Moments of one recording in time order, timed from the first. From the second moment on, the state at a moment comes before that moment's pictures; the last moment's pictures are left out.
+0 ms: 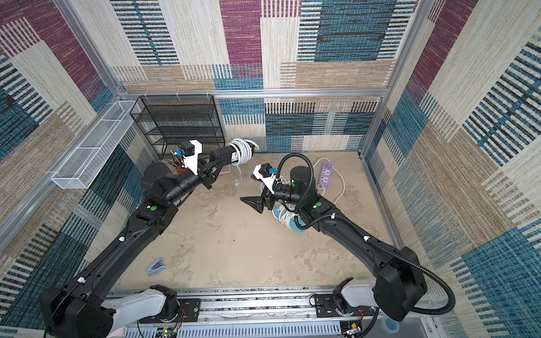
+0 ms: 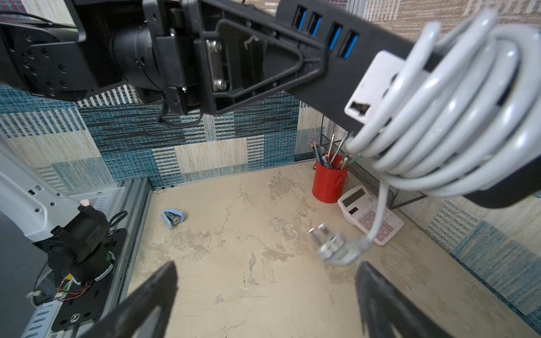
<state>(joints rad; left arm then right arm) -0.34 1.18 1.07 0.22 0.44 -0.07 0.59 1.31 1.03 0.16 -0.64 -0.11</state>
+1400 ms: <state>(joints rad) -0.27 1.30 1.09 0.70 0.86 -0.58 0.31 1.53 1.08 0.72 -1.00 0.27</state>
